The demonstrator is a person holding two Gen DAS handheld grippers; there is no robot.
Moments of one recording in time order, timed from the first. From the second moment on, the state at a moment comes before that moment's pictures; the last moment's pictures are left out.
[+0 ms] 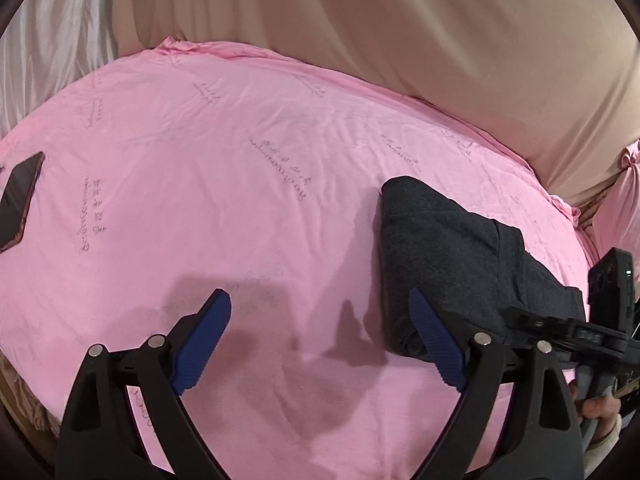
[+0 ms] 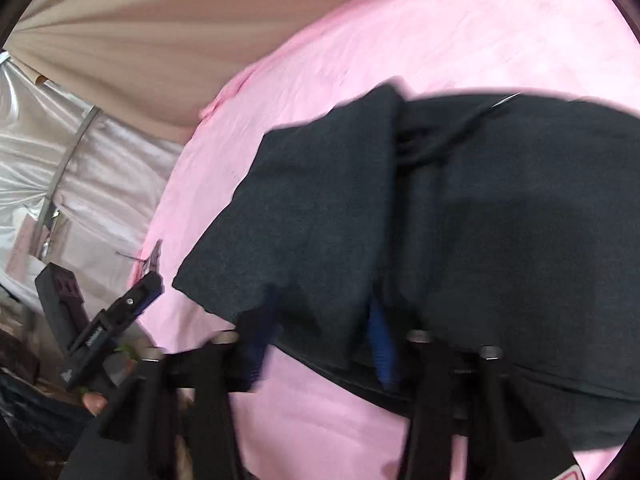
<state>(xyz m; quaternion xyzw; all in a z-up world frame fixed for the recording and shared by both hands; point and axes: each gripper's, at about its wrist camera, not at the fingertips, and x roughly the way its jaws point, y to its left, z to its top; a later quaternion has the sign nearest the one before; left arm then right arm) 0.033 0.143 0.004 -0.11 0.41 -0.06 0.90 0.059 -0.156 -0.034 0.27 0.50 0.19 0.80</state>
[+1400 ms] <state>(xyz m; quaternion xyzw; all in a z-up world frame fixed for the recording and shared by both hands) 0.057 0.040 -0.034 0.01 0.46 -0.12 0.88 0.038 -0.210 -0.058 0.35 0.49 0.22 0.77</state>
